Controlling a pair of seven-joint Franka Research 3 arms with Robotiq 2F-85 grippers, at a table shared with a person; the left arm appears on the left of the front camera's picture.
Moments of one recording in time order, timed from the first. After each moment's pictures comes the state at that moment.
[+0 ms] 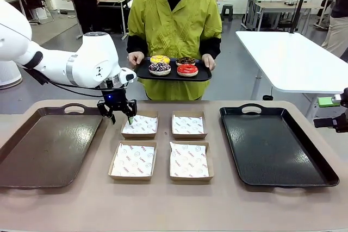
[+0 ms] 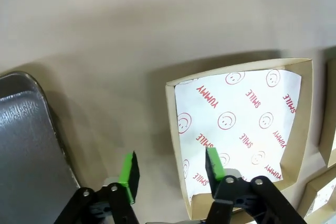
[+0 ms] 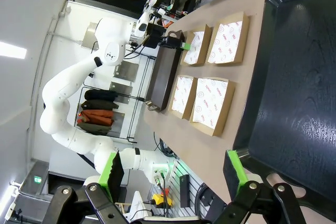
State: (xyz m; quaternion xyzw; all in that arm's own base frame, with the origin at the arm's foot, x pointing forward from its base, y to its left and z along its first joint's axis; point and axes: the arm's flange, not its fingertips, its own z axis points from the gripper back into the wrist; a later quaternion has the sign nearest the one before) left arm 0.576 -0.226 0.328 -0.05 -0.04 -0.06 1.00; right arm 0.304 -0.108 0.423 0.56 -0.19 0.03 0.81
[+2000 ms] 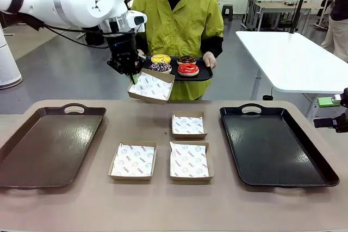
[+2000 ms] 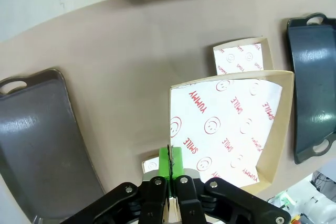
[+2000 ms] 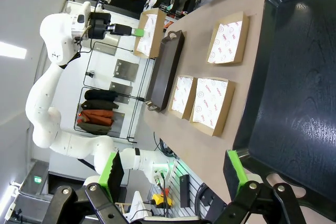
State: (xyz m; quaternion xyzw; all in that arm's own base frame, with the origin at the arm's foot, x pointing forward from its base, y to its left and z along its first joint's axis) left arm 0.534 -0.280 0.527 -0.07 -0.09 -0.08 0.99; right arm 0.304 -0.108 0.423 0.56 -0.19 0.03 0.81
